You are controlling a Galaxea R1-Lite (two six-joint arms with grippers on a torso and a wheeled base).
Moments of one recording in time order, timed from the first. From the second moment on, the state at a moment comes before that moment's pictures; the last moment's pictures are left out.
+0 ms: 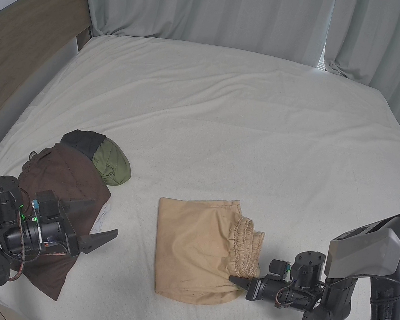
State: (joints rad) left arm -0.10 1.93 -0.15 -1.55 -0.64 0.11; right arm 0.46 2.46 -0.42 -1.55 0.42 0.50
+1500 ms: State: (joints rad) left arm -0.11 1.92 -0.14 -1.55 -0.64 0.11; right arm 0.57 2.07 -0.42 -1.54 0.43 0.49
